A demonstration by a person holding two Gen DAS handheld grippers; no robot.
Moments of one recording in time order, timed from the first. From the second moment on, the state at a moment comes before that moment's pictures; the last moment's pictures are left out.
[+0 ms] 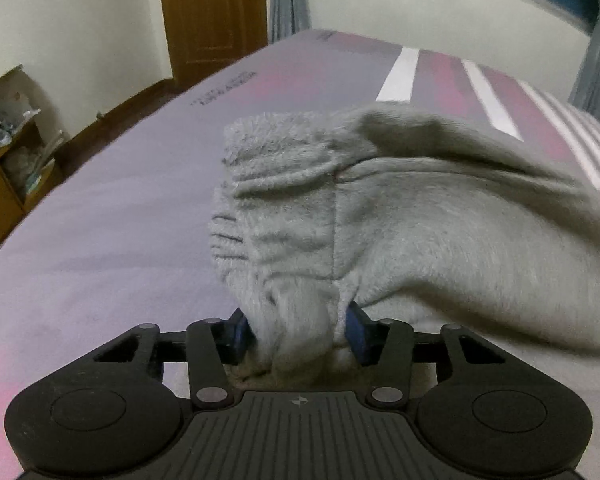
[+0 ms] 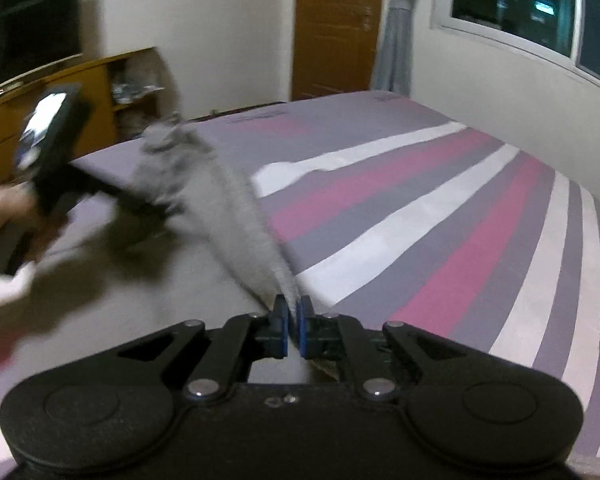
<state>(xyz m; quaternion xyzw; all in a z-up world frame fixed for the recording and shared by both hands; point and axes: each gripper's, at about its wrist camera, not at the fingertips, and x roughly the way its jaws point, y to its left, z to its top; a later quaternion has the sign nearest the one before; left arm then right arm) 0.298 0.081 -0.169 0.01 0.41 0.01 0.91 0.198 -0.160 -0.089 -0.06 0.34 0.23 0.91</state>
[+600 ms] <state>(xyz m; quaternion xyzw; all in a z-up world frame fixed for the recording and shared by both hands) 0.149 0.168 -0.165 -0.07 0.48 0.05 0.87 0.081 -0.175 -0.127 0.13 0.43 0.15 0.88</state>
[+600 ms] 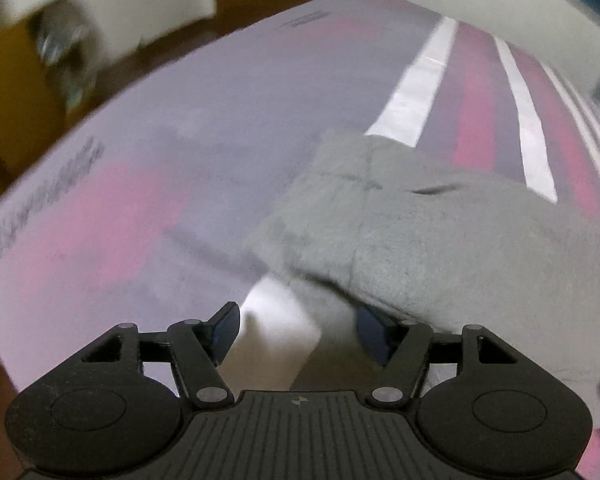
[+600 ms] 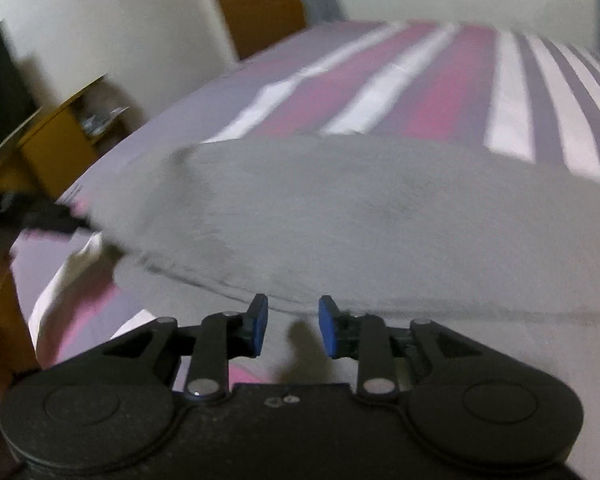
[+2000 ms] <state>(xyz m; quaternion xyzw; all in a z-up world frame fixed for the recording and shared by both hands) 0.155 0.187 -0.190 -0.29 0.44 -0.01 0.85 0.036 -0.180 -0.138 0.30 0.41 0.07 0.86</state>
